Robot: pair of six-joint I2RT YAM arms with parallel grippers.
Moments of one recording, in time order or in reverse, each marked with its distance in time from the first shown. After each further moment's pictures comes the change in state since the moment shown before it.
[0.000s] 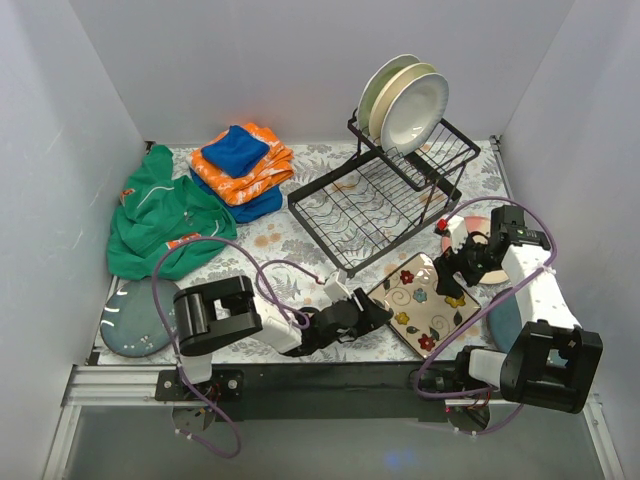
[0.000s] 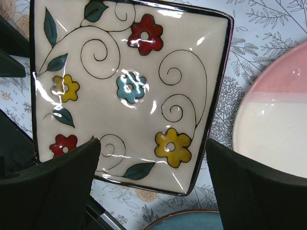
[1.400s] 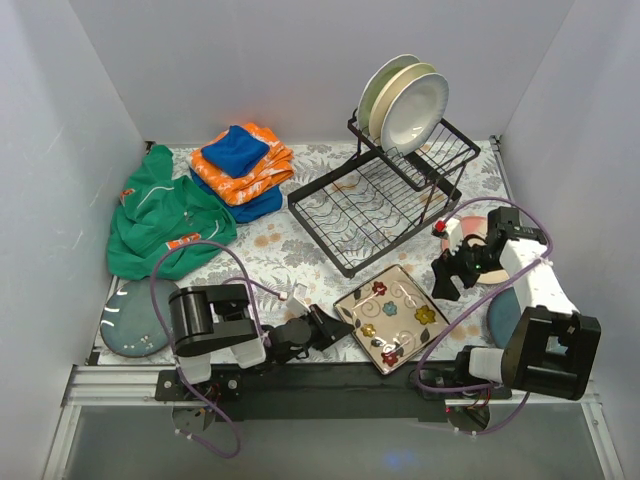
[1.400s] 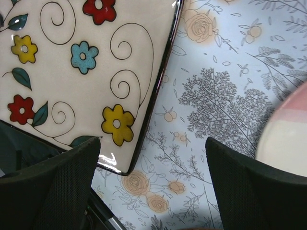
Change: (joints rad) left arm 0.005 0.000 -0.414 0.541 -0.004 -0.081; right arm 0.002 0.043 -0.005 -0.031 -0.074 -0.048
